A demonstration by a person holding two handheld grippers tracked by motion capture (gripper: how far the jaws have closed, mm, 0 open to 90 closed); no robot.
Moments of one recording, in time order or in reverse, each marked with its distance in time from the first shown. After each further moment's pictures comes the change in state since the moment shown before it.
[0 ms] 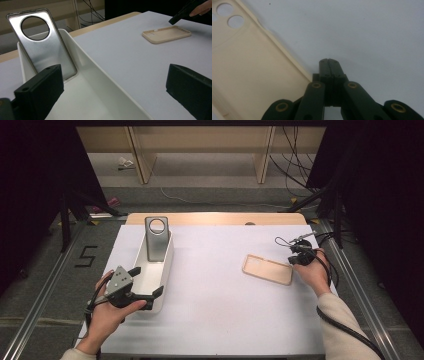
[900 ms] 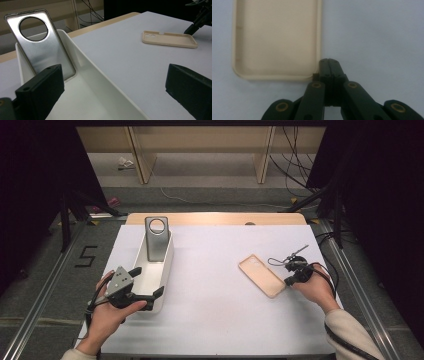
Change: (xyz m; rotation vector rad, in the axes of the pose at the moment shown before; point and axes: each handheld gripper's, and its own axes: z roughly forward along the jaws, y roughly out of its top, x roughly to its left) left arm -0.002 0.001 0.000 -0.001 -0.004 0.002; right arm 0.042 -0.031 -0.025 0.193 0.135 -0.137
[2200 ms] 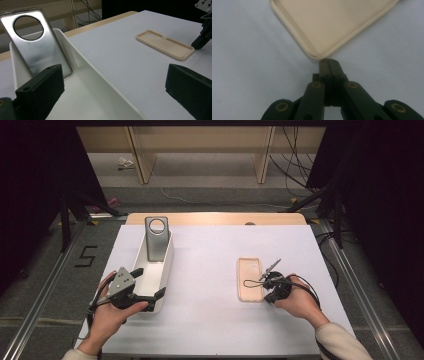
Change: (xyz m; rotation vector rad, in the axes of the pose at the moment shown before) left arm -0.003 -0.002 0.003 0.006 -0.017 0.002; right arm 0.082 0.006 -0.004 0.076 0.112 -0.229
